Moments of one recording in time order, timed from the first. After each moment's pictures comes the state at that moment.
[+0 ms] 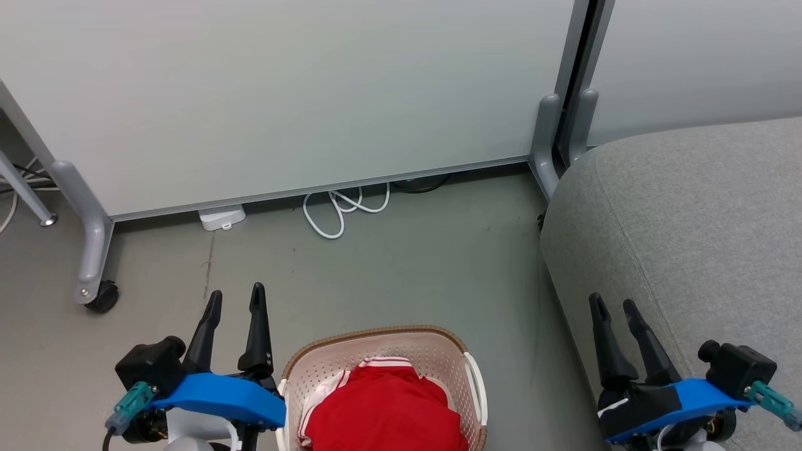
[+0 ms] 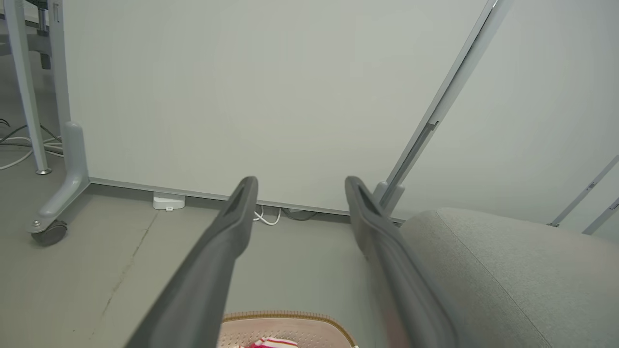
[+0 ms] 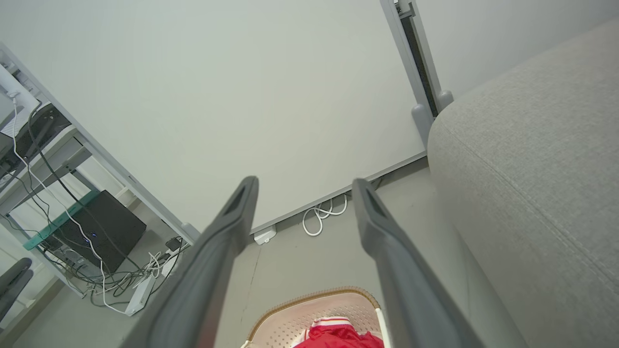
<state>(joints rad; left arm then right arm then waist) -0.09 0.08 -0.13 0.24 -0.49 -0.06 -0.15 -0.06 -0.04 0.05 0.22 0.57 0.13 -0.15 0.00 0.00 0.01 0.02</state>
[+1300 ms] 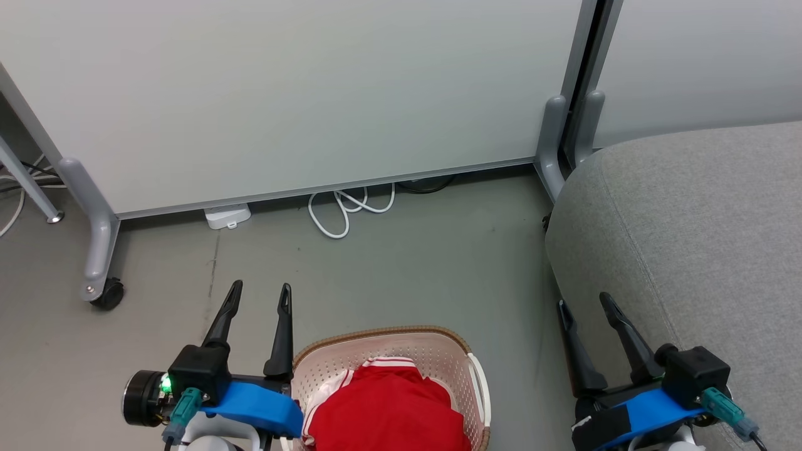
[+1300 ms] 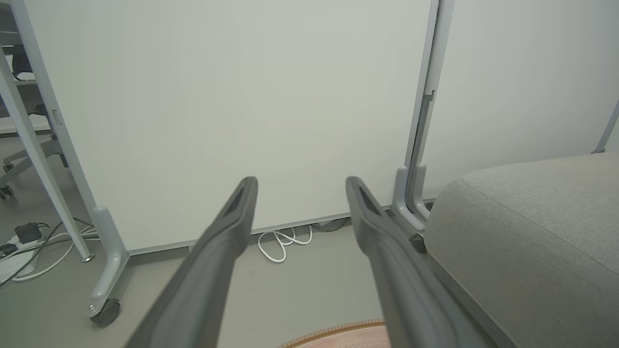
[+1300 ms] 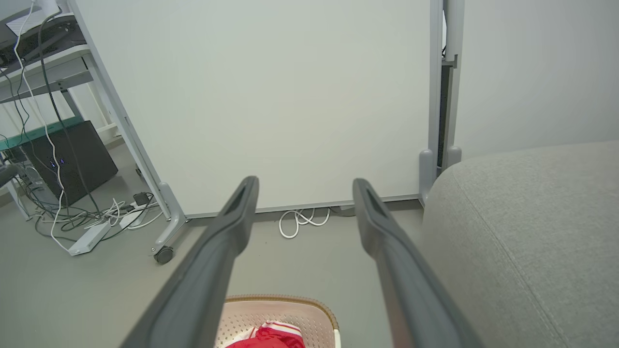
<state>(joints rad) -0.10 0.09 -0.18 0.26 -0.17 -0.06 -0.23 -0.06 -0.05 0.11 0.21 0.24 0.13 -0.23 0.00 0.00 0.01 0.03</state>
